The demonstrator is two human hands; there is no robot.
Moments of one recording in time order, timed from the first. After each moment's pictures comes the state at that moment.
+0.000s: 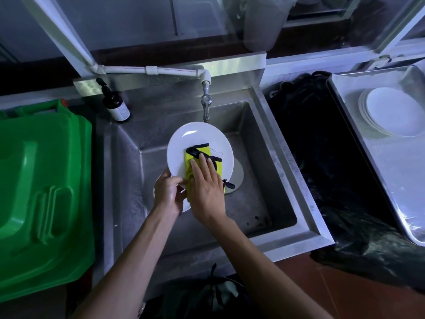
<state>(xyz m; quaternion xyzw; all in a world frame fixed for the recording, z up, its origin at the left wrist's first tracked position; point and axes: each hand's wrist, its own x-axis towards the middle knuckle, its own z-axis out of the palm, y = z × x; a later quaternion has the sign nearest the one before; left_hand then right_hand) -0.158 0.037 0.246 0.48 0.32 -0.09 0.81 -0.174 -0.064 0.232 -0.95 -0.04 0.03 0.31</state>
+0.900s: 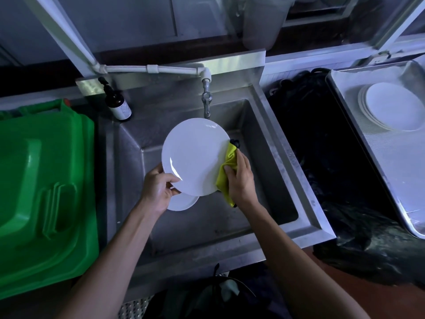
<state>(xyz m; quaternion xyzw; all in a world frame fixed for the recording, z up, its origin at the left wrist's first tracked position) -0.160 0.073 0.254 0.56 0.27 -0.13 0.77 -0.155 -0.144 0.210 -0.85 0.11 0.01 0.52</state>
